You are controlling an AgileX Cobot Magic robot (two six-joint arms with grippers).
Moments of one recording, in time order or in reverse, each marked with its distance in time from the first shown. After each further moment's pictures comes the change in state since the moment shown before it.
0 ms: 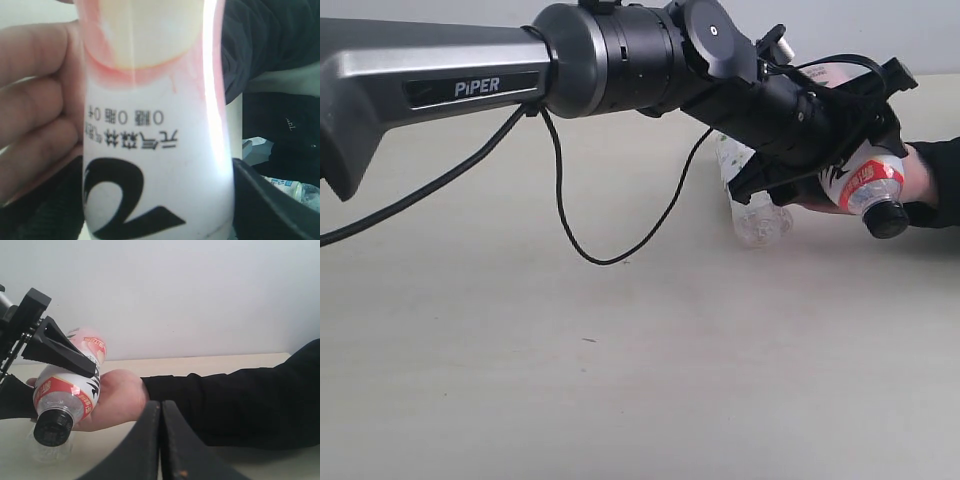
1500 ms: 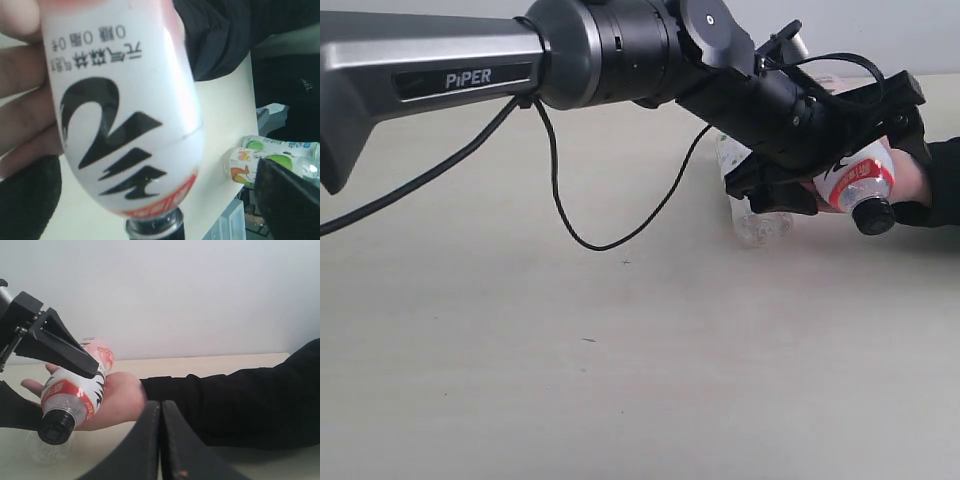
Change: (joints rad) left arm 0.008 -0.010 -0.004 0.000 0.090 0.138; right arm 0.000 0.000 0.000 0.000 0.000 0.000
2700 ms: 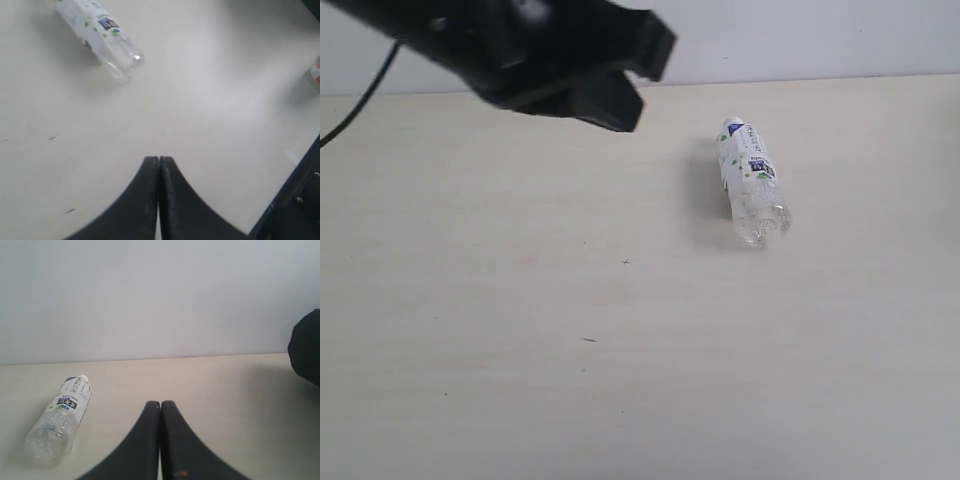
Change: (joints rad) left arm 0.097 -0.811 0.588 0.503 0.156 0.173; right arm 0.000 0.000 0.000 0.000 0.000 0.000
